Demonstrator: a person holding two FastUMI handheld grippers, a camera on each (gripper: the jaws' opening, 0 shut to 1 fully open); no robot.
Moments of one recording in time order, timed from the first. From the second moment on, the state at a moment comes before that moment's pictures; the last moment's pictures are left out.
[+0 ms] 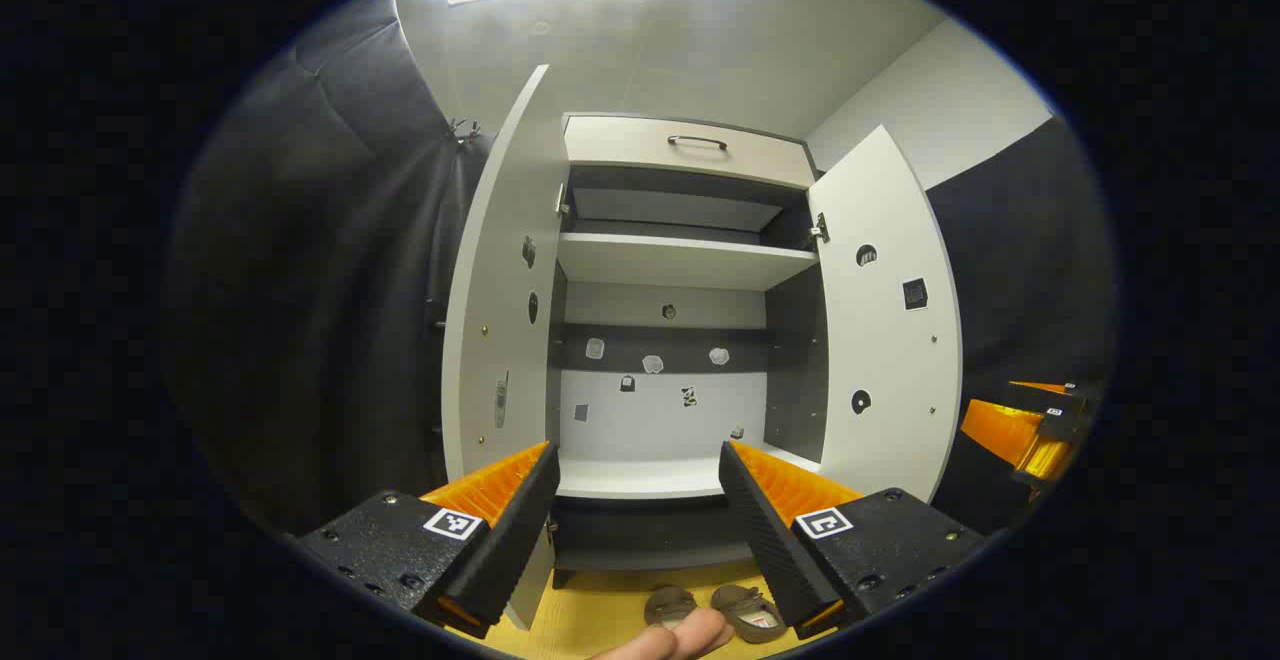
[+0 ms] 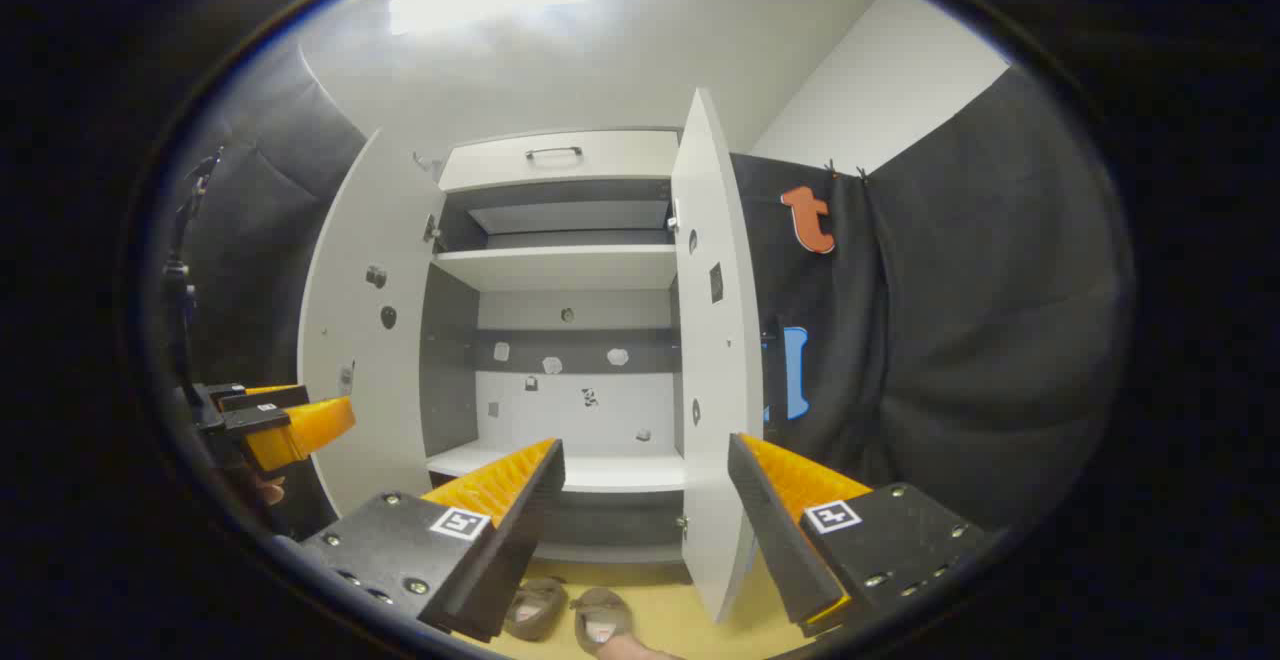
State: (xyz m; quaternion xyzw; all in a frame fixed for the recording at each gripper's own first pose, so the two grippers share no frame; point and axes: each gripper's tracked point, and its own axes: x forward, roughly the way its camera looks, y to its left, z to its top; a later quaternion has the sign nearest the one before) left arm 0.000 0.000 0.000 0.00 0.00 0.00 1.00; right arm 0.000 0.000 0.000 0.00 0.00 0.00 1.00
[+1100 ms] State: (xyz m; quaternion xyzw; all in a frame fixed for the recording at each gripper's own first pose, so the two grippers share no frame) left arm 0.067 -0.014 -0.069 -0.02 0.02 -0.02 1.00; right arm 0.054 0.066 -0.197 -0.06 0.12 0.07 0.99
